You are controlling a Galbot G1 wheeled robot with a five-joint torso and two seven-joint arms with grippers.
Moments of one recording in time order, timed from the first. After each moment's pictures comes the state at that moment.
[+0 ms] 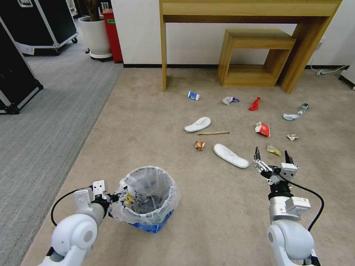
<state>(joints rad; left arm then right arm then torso) 1.39 -1.10 -0.52 -2.10 -0.96 0.74 -0.55 -1.44 1.43 0.66 2.03 0.18 0.09 0.12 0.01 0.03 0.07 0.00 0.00</state>
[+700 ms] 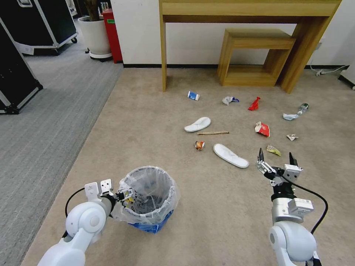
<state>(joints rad) 1.28 -1.09 -0.41 -1.97 -1.08 0.74 -0.68 -1.44 1.44 0.68 2.02 0.17 0.09 0.13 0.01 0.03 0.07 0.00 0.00</state>
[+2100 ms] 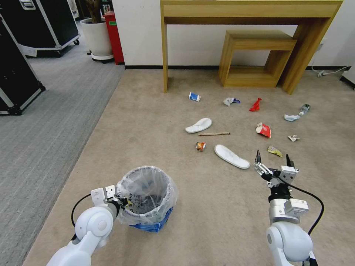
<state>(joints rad) 1.29 -1.09 -0.34 -1.95 -1.09 0.73 -0.73 -1.45 1.44 0.67 2.01 0.15 0.09 0.13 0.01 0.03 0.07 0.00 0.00</state>
